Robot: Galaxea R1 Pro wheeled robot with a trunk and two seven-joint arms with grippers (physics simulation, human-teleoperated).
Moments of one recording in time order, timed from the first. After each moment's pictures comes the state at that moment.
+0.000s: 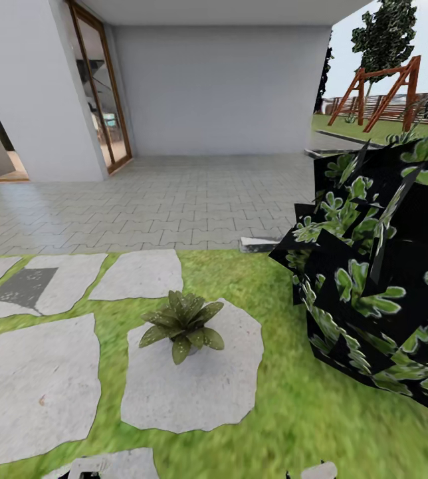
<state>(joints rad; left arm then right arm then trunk) -0.39 0.15 0.03 -0.06 -0.01 -0.38 -0.05 -0.33 0.03 -0.08 -0.05 0.51 -0.57 -0.37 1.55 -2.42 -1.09</state>
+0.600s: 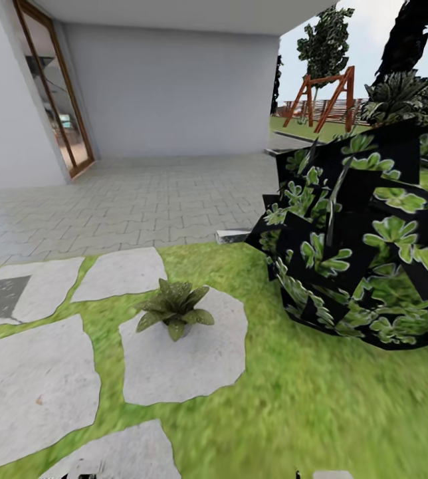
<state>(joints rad) -0.39 0.15 0.03 -0.05 0.00 -0.38 -0.03 -0.33 0.02 -0.08 -0.05 0.30 -0.57 -0.37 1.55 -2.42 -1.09</state>
